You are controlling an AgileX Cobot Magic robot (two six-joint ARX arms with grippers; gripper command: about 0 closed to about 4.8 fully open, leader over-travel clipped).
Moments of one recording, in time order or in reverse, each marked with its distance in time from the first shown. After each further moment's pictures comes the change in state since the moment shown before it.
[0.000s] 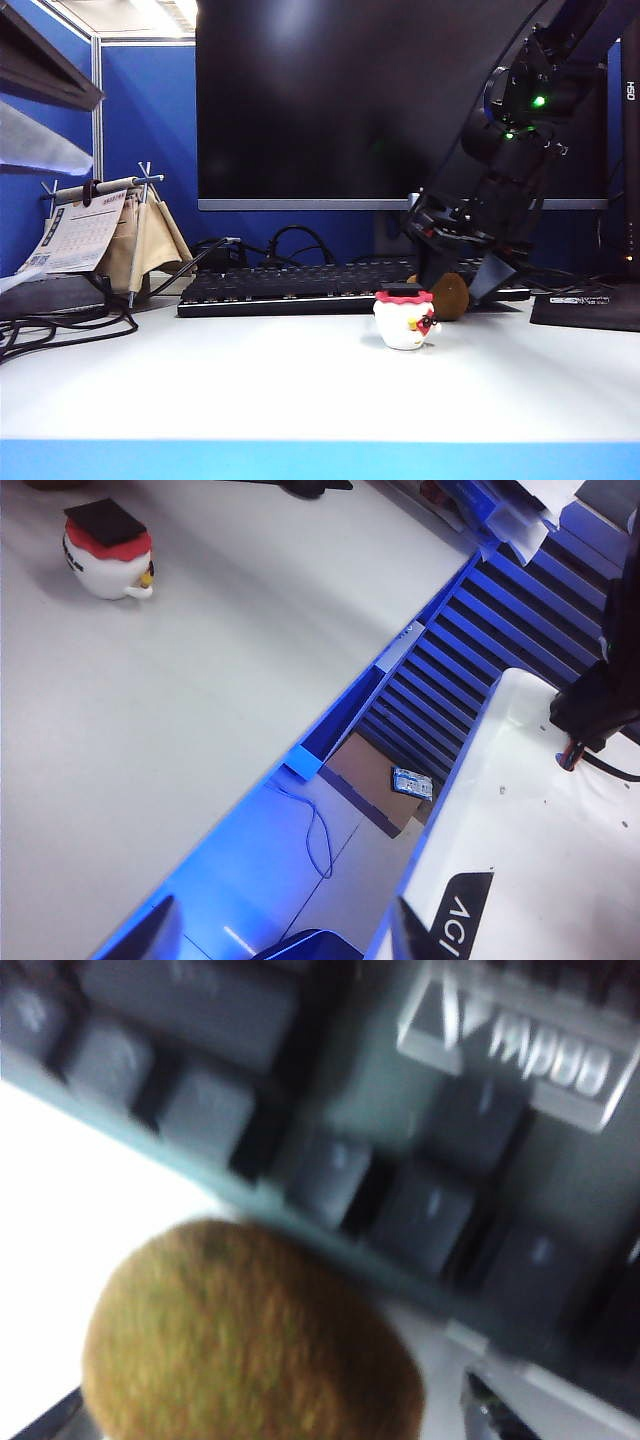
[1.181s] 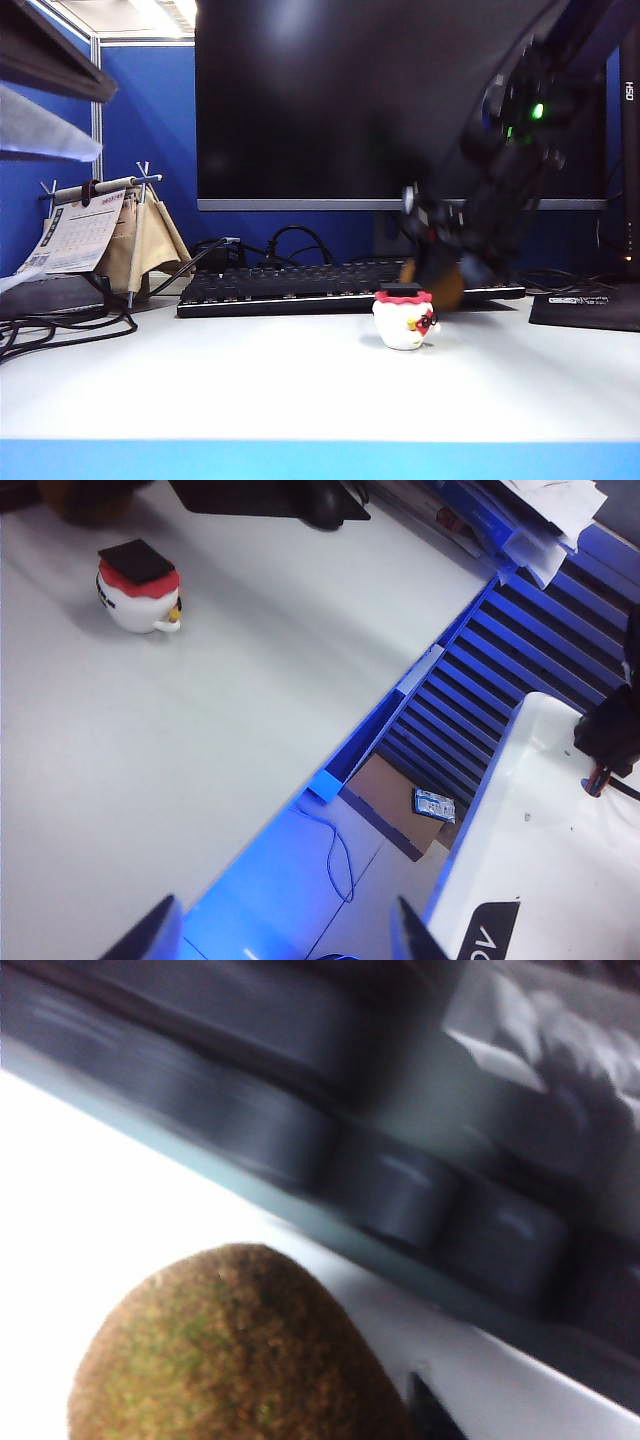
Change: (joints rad) left arm 0.000 0.001 0.000 0.045 -0.044 0.000; right arm -0.001 0.008 -0.001 0.047 -0.099 -0.006
